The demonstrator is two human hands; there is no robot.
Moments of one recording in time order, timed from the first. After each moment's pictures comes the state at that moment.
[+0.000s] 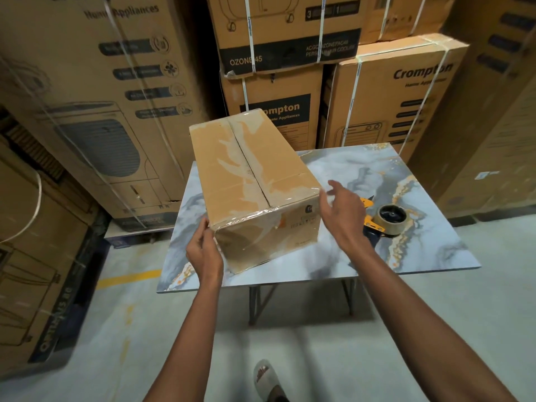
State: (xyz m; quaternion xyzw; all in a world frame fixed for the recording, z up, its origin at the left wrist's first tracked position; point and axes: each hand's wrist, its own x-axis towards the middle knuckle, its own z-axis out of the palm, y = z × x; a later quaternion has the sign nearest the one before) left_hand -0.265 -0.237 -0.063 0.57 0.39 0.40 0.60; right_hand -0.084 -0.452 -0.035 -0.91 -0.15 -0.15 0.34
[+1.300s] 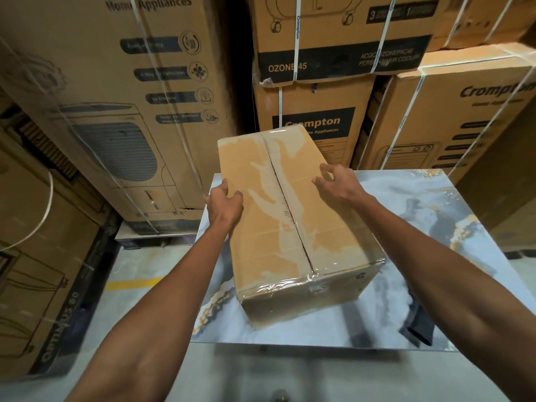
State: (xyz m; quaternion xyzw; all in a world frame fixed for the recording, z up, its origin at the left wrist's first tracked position) left_hand -0.101 -0.081 -0.004 0.76 0.42 0.19 0.46; right_hand 0.082 -0.282 0.000 -0.89 -0.22 0.13 0.39
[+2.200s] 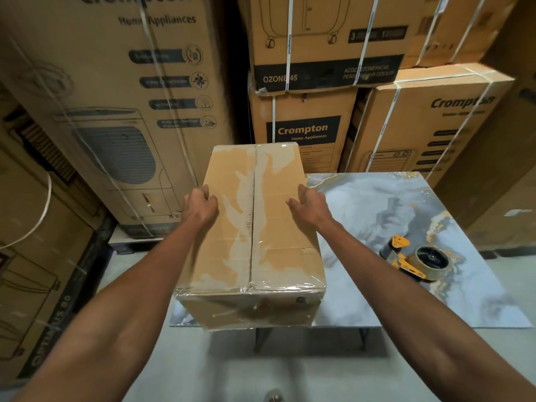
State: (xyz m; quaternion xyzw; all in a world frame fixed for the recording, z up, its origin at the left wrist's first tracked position) left_hand -0.165 -0.047 0.004 0.84 0.39 0.13 0.36; right_hand -0.021 -0.277 -0.011 -0.90 -0.23 0.10 0.36
